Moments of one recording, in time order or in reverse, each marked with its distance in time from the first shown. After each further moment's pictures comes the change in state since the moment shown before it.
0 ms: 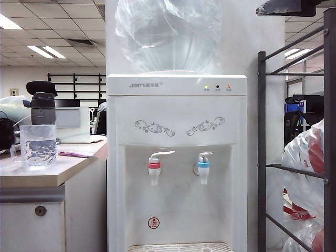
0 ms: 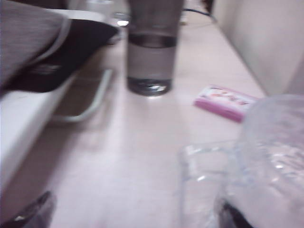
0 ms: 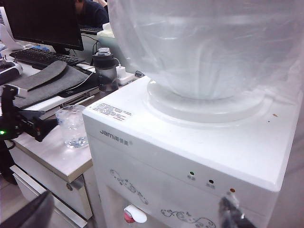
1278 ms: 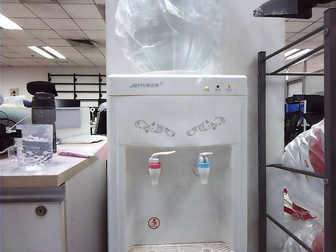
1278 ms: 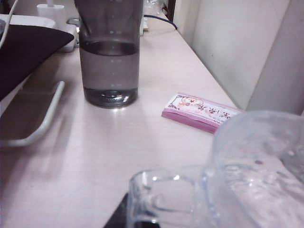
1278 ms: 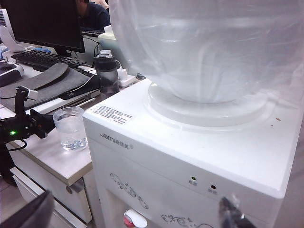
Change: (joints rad) left arm 0.002 0.106 0.126 0.009 0.141 -0.011; right arm 0.000 0.025 0.000 0.036 -0.004 0.000
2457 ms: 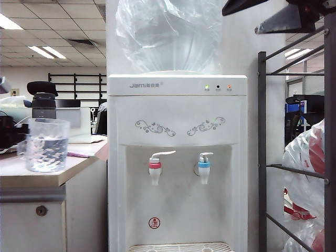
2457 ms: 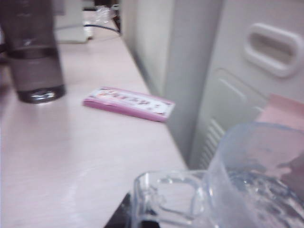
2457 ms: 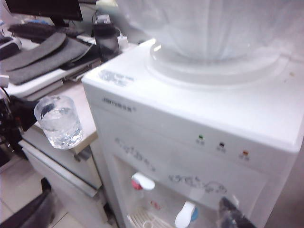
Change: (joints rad) left arm -0.135 -0.210 -0.390 0.231 -0.004 0.016; right arm 0.001 0.000 0.000 -0.135 -0.003 0.006
